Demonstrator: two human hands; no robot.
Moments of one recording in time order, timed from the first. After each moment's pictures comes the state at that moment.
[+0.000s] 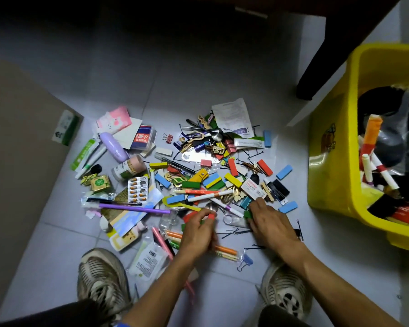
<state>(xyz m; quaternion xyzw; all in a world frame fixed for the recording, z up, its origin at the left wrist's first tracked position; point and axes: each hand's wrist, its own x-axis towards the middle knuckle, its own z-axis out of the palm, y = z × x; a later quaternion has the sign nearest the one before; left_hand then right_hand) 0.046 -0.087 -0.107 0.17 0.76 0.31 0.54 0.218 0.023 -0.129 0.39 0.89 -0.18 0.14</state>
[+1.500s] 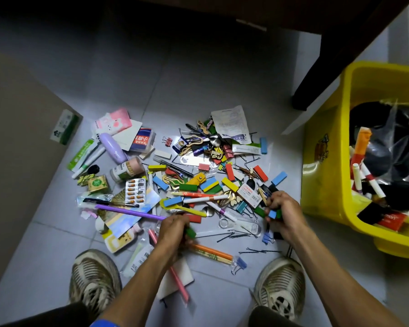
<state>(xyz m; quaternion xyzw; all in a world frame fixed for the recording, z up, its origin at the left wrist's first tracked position) 0.006 -0.097 -0.113 -0.07 0.73 0.39 0.56 0.222 0.072 -0.105 0.66 0.26 -0.68 -0.19</state>
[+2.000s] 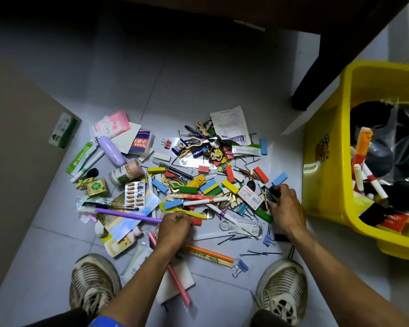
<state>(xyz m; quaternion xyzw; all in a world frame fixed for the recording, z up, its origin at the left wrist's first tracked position) -0.002 -0.085 -0.116 0.09 0.82 0.27 0.50 0.232 0.080 -0.137 0.67 0.68 -0.30 0.03</state>
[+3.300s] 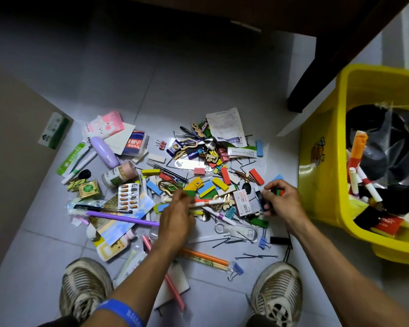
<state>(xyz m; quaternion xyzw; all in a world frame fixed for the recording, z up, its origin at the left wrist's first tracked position) 0.001 -0.057 -0.107 0.38 0.84 0.21 0.33 0.218 0.100 -0.102 0.67 0.48 -0.55 -0.13</state>
